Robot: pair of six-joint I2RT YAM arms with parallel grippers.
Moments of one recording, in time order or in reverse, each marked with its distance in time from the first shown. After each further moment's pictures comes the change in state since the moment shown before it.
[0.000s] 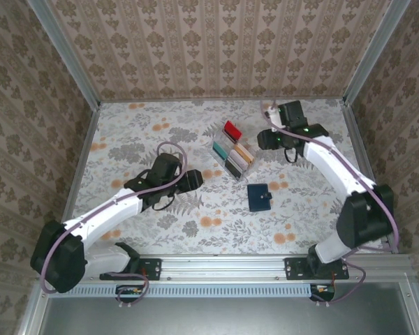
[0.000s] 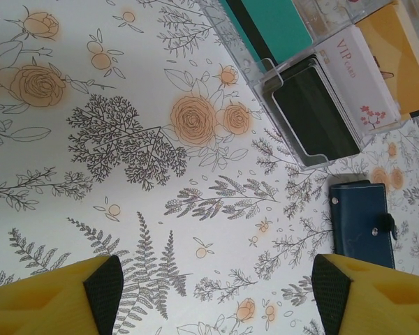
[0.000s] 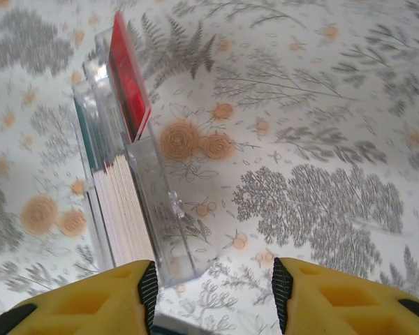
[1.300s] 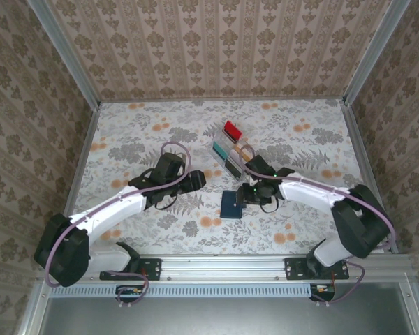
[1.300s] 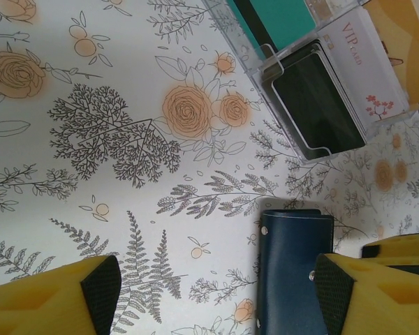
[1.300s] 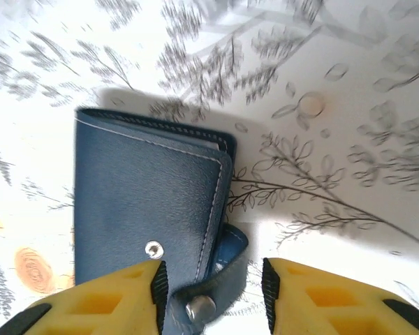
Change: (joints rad) left arm -0.008 0.042 0.007 0.021 0.019 -0.001; right arm 0.359 -0.036 -0.445 0.114 -0.049 0.536
